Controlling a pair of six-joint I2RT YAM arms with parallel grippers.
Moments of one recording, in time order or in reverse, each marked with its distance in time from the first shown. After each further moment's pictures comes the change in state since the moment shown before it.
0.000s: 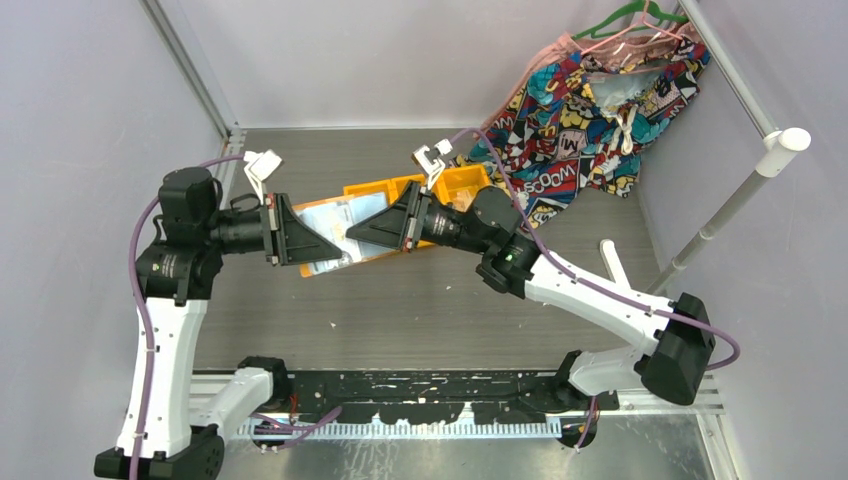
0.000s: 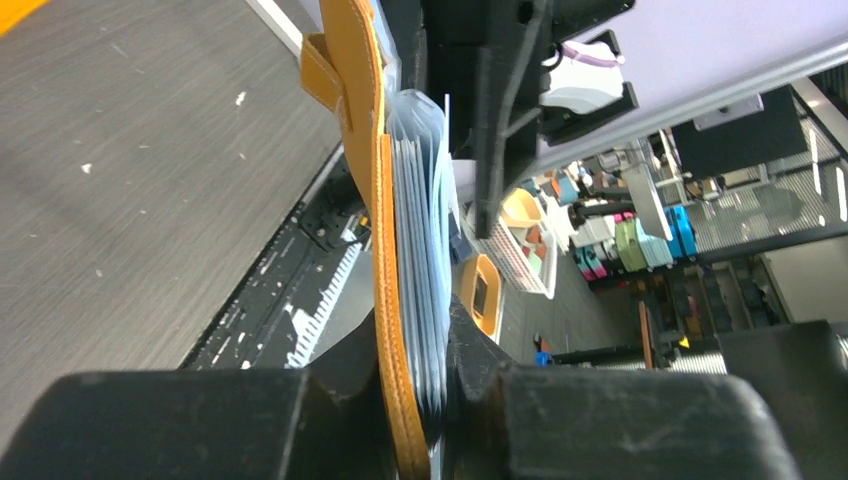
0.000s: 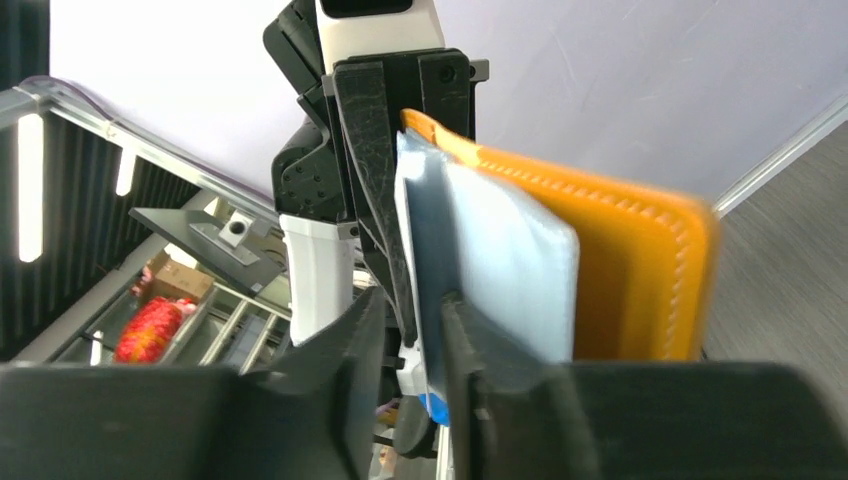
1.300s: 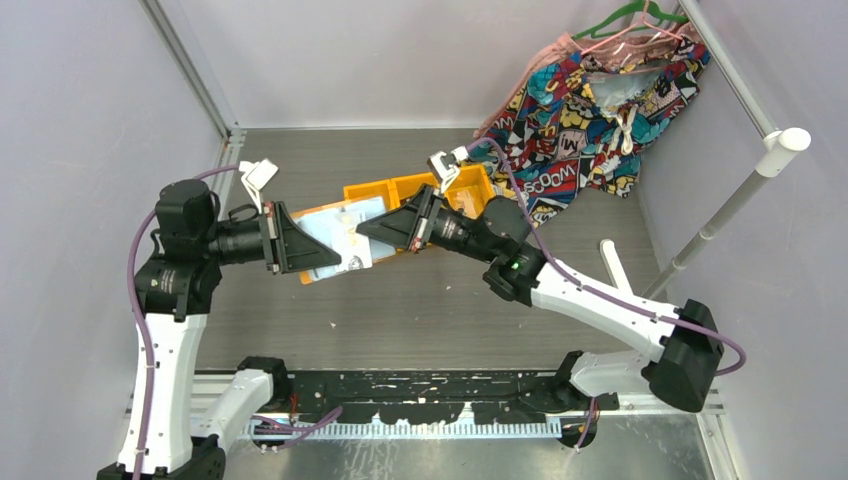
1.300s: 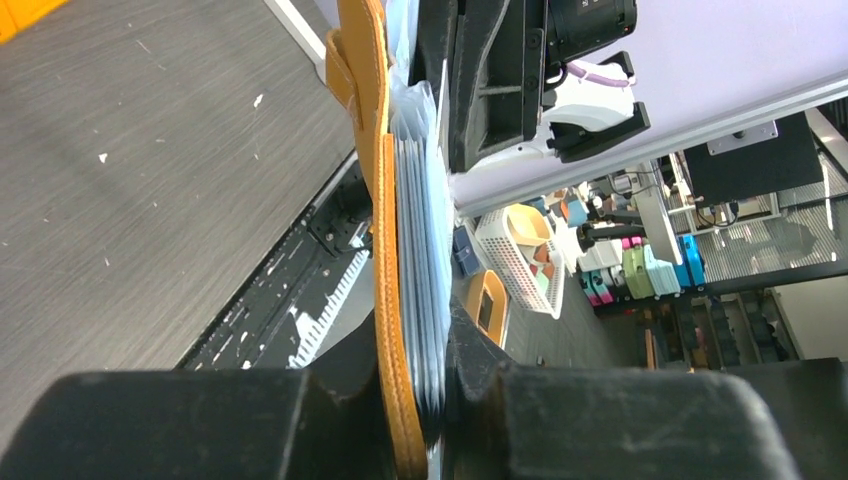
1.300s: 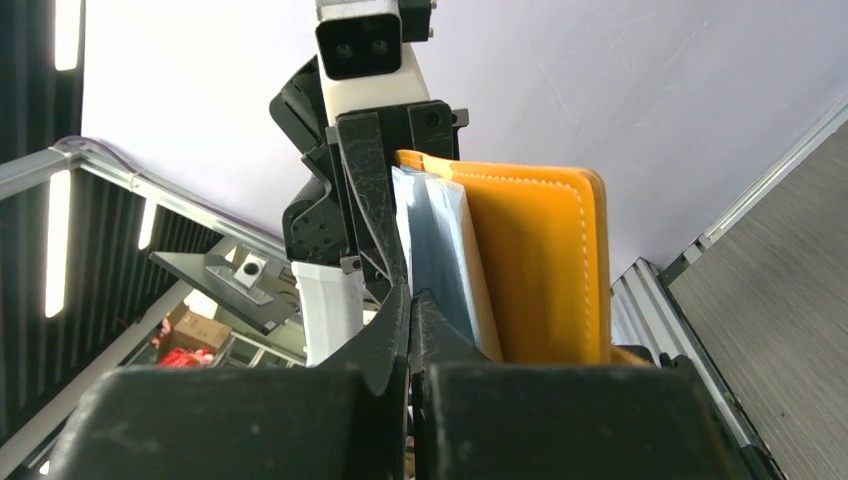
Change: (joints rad) left arm 0.010 -0.066 -0.058 0.017 -0.063 -0.048; right arm -0.001 -0.035 -0.092 0.079 0.085 0.070
